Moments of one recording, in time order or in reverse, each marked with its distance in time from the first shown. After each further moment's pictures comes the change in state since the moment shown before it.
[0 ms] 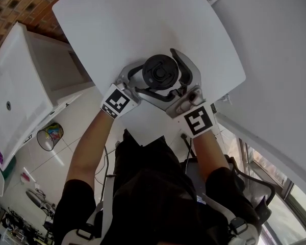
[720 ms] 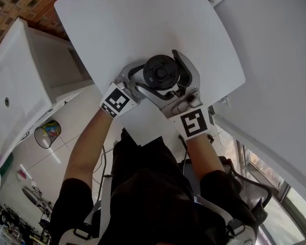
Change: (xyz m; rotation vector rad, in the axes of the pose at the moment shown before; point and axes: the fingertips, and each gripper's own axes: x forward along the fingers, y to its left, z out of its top) left arm 0.000 0.000 0.000 0.004 0.002 -0.001; right arm 0.006 -0.010 0.013 0.047 -0.080 -0.121
